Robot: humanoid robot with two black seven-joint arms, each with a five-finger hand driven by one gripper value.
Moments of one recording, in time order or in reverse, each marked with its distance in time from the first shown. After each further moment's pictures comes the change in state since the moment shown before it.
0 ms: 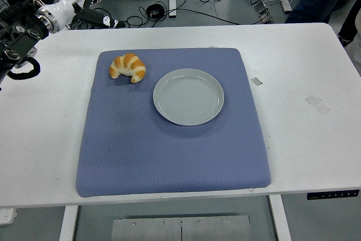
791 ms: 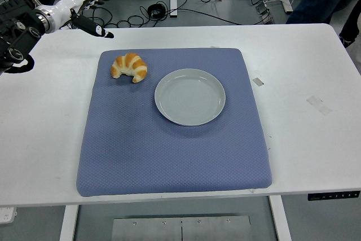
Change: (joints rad) left arm -0.029 -0.050 0.066 0.025 0.097 0.036 0.187; right arm 0.000 0.000 0.000 0.000 0.000 0.000 0.000
